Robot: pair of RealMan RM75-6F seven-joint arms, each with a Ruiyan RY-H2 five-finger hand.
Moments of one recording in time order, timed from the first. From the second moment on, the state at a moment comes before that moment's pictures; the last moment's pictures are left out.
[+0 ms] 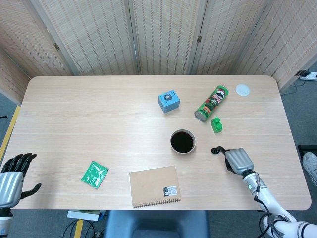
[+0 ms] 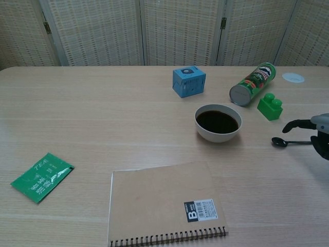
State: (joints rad) left arm -0.07 -1.13 -0.03 -1.66 1.48 1.50 0.20; right arm 0.45 -1.39 0.07 -1.39 -1.27 0.86 -0.26
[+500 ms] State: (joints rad) left arm -0.06 -1.13 -0.03 -1.65 1.48 1.51 0.19; right arm 0.49 -1.43 0.05 -1.35 -1.24 0.82 -0.26
